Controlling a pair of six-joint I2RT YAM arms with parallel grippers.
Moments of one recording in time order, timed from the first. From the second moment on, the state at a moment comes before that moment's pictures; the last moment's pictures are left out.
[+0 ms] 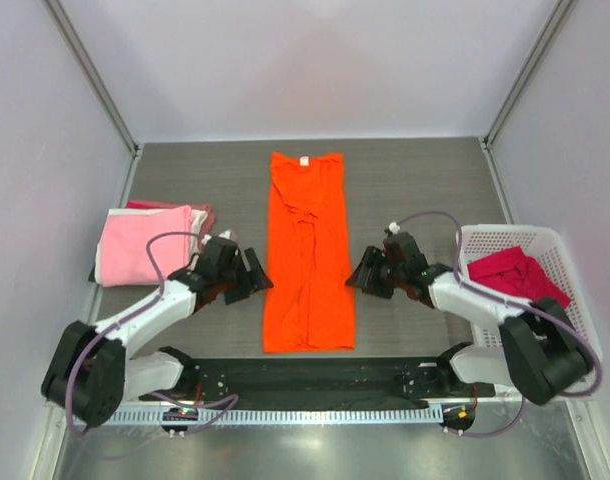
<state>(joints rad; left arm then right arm) -0.46 1.23 0.60 -0.25 0.11 -0.81 0.45 1.33 0.59 -0.10 -0.21 0.82</state>
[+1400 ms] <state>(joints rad) -0.65 0.80 0.19 -0.30 0.33 -1.05 0.88 0.98 0.29 -0.23 -0.14 1.07</state>
